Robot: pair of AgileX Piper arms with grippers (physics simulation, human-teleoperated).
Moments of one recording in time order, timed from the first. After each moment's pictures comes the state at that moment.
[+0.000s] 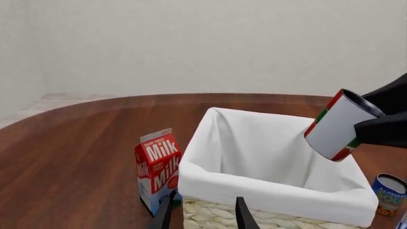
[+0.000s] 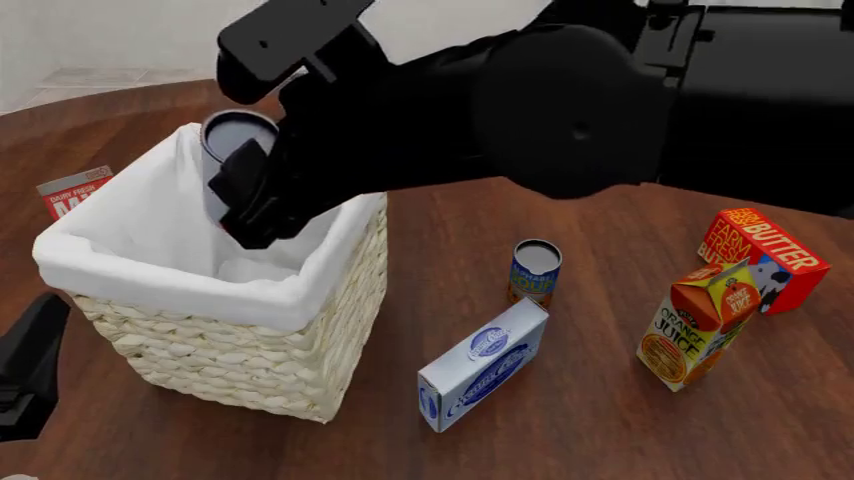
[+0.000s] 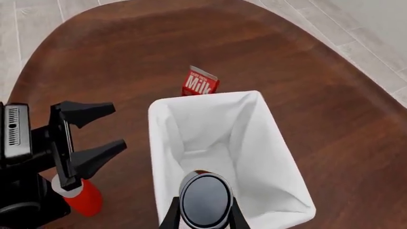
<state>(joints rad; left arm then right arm) -0.01 0.00 0.00 0.01 -0.03 1.04 1.55 -1.35 0.35 -0.16</state>
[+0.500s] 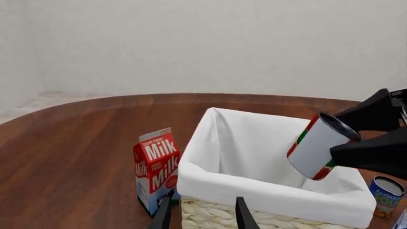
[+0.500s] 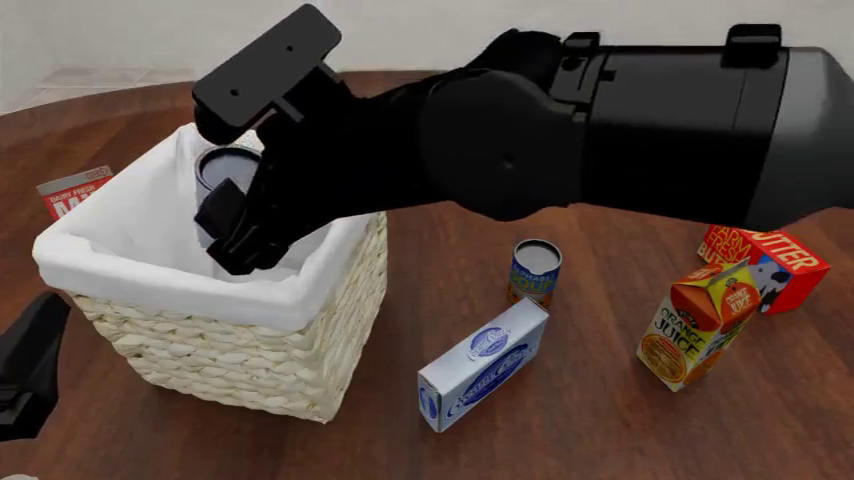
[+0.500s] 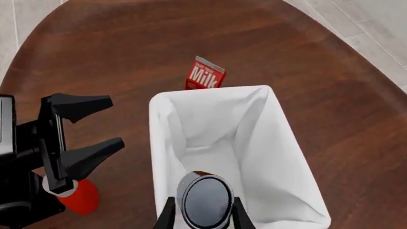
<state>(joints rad) -0.02 0.00 0.00 0.01 -0.05 1.05 1.63 -1.38 0.34 -0.17</state>
